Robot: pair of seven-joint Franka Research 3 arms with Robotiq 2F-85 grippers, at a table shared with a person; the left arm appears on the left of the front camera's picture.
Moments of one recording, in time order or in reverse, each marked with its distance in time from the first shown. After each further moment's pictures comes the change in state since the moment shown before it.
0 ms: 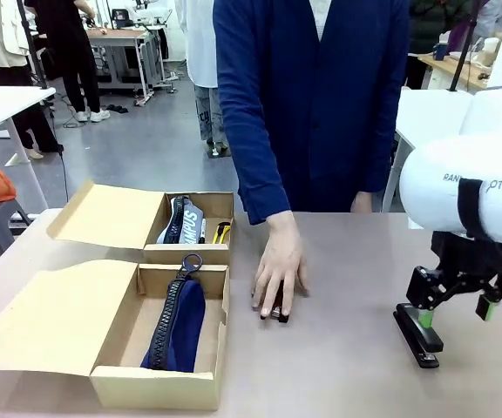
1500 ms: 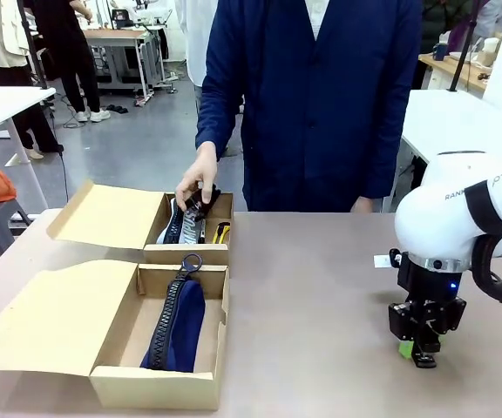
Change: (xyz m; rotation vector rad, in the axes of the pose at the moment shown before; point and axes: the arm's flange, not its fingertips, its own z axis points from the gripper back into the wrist) left arm 0.000 0.000 0.000 0.000 0.000 0.000; right arm 0.059 0.007 -0.094 0.122 0.139 0.207
